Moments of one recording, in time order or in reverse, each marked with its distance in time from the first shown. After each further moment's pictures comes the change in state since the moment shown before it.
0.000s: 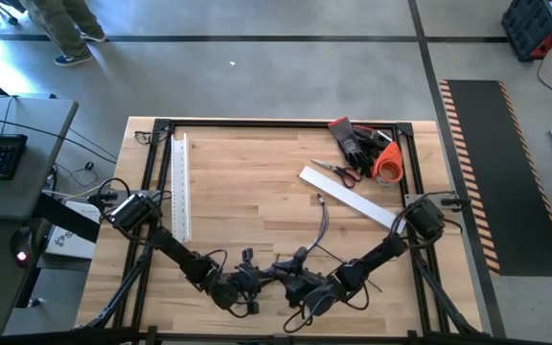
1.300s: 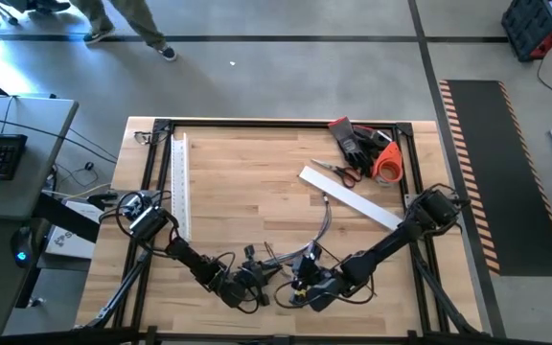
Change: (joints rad) left arm 0.023 0.182 0.045 0.193 -0.172 0.064; right arm -0.033 -0.164 -0.001 -0.453 -0.207 1.075
